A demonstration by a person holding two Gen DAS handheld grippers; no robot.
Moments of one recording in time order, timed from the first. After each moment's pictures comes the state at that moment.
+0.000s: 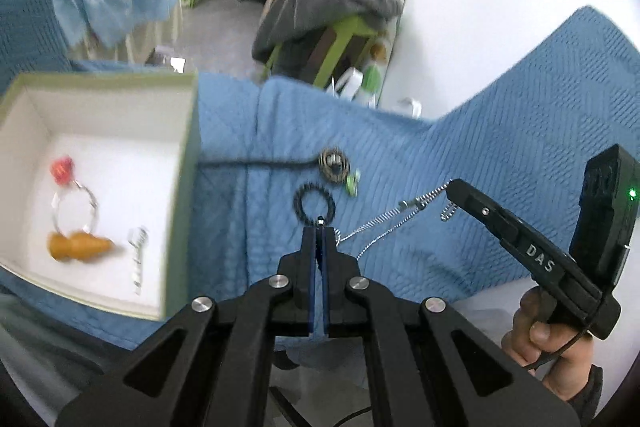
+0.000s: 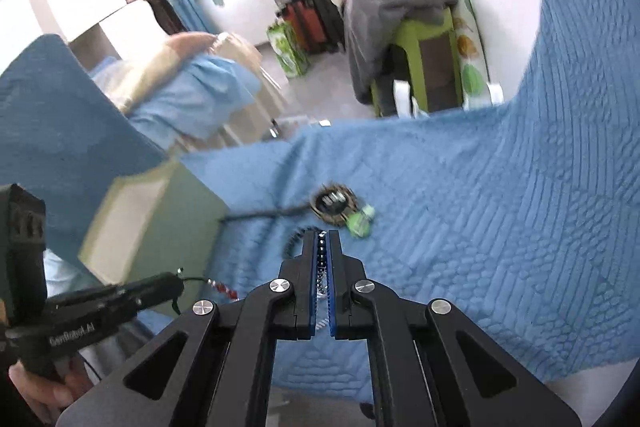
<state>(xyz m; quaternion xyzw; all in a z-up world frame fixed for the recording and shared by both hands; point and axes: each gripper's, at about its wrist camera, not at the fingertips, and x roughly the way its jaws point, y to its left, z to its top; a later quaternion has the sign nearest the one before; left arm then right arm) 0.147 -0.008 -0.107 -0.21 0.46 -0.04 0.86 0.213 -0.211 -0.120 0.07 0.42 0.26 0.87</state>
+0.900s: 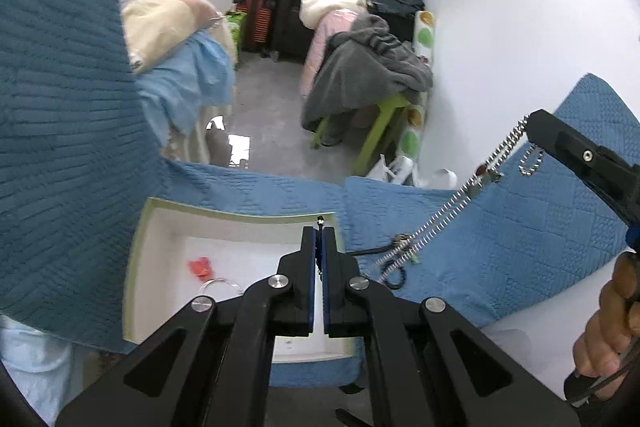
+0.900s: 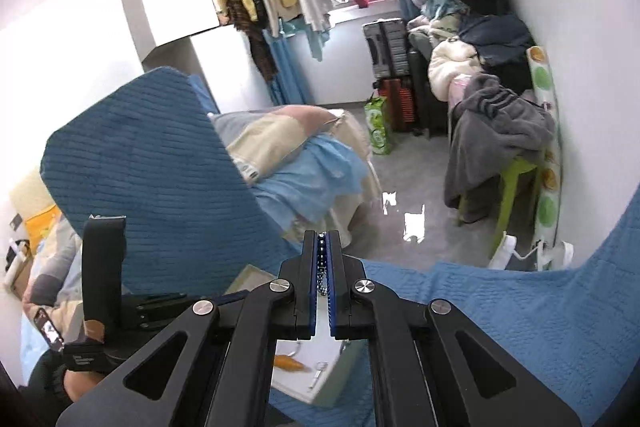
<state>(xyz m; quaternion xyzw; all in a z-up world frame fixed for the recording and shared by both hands) 0.124 0.124 -0.008 -0.16 0.41 0.02 0.90 0.180 -0.059 0.065 0.02 0.32 0.37 0.87</state>
